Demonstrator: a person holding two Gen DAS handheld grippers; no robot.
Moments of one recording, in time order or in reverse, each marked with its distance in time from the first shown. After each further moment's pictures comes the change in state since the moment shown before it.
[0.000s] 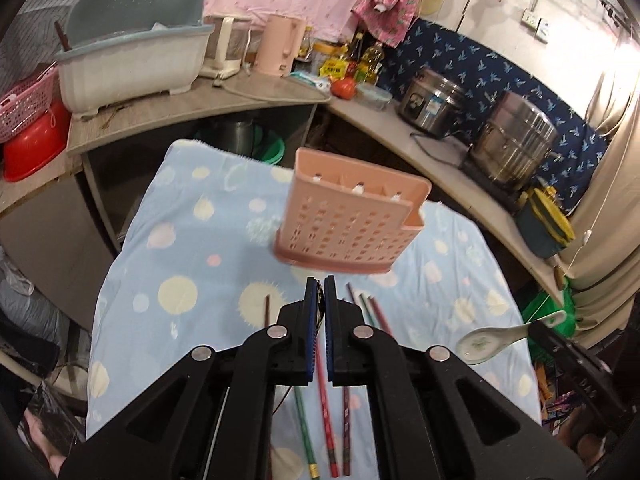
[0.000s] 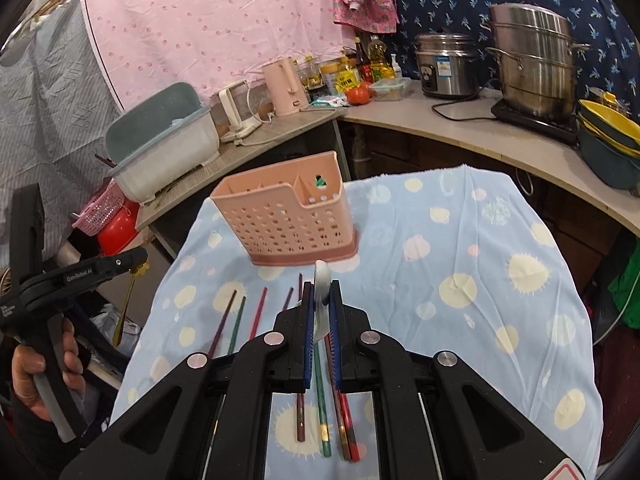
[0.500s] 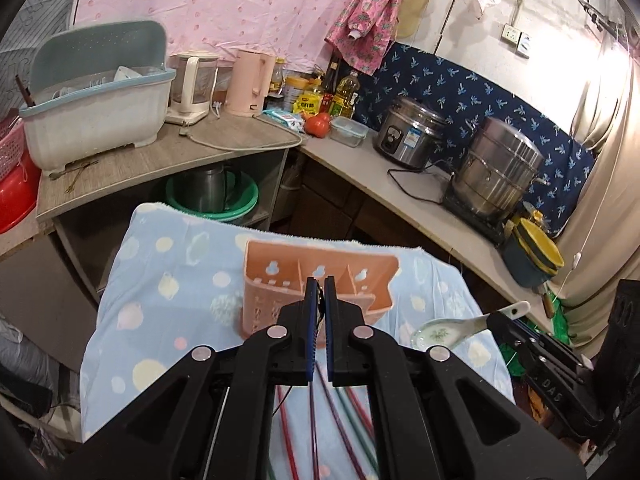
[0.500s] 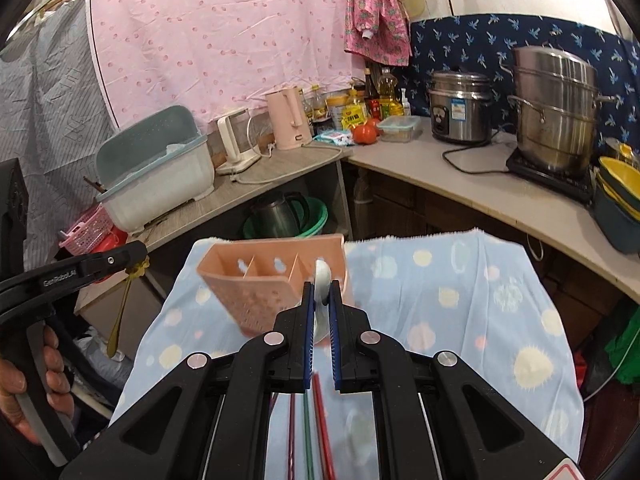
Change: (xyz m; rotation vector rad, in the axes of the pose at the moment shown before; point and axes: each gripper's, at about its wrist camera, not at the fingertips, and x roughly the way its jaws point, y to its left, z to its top) left arm 0.025 -0.034 0.073 0.043 -0.092 -0.050; right arm 0.045 0.014 0.082 -0.066 -0.095 -0.033
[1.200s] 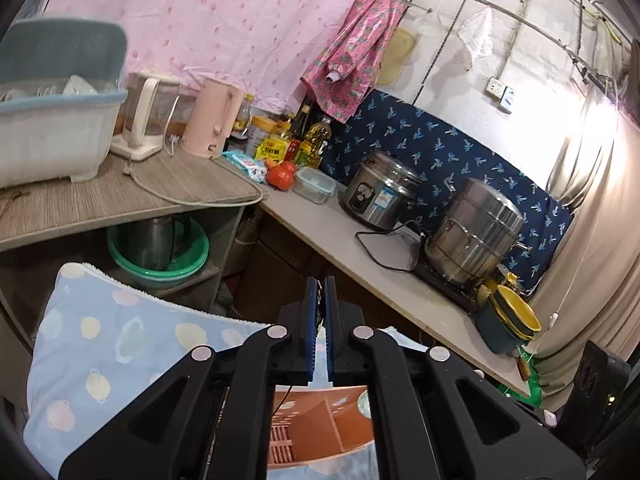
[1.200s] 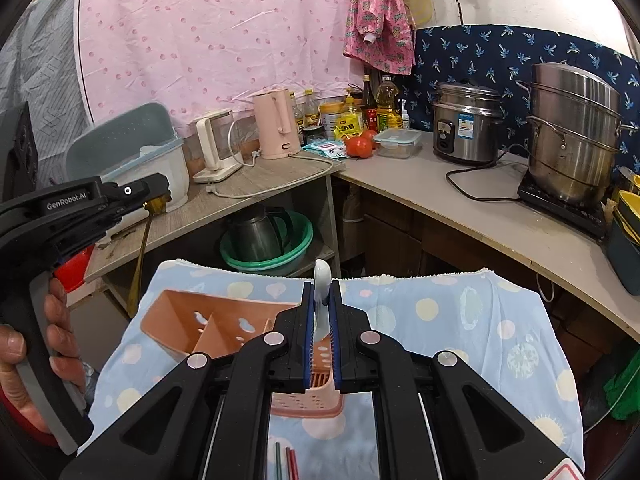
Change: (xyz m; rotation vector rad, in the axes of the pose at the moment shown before) left arm 0.095 0.018 0.066 -0.058 -0.162 -0.176; right arm 0.087 0.002 0.039 -0.050 -0.025 -0.057
